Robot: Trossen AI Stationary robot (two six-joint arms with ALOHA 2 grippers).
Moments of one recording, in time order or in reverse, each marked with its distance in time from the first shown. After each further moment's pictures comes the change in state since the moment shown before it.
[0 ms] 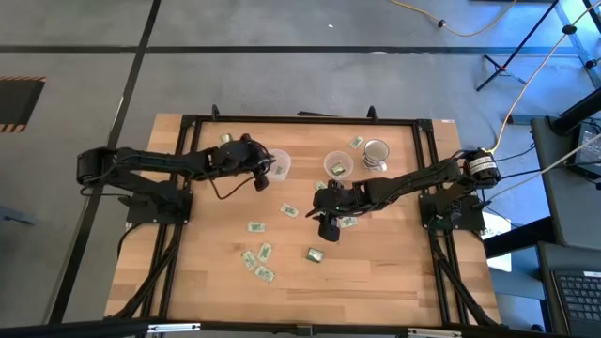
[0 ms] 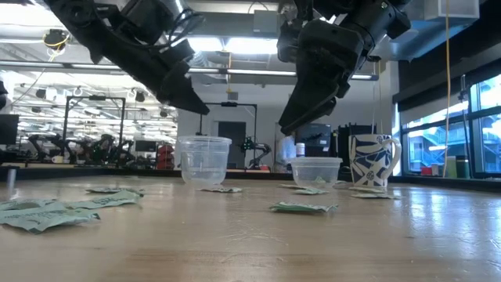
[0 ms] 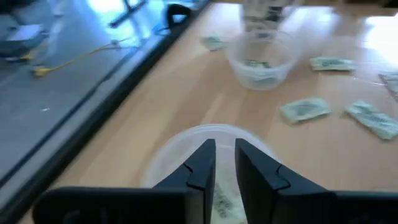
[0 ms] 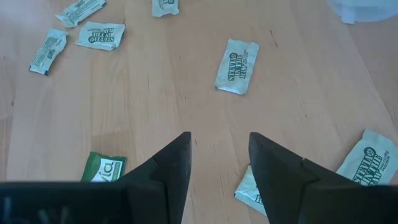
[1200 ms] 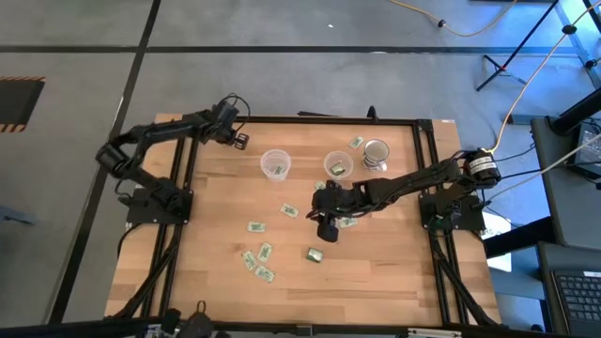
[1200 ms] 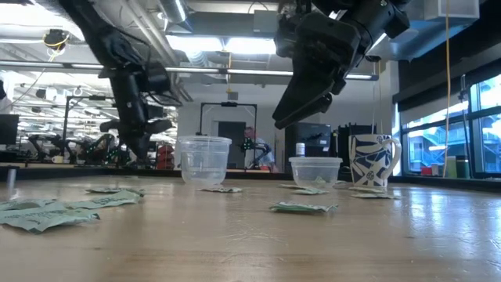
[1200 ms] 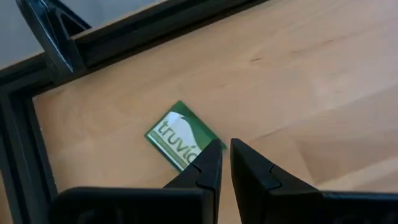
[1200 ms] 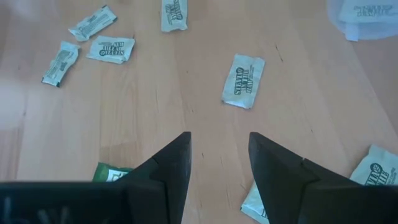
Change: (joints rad) left arm 0.628 0.244 0.211 -0.599 0.039 -0.289; right arm 0.004 0.000 0.000 0.046 0.000 -0.009
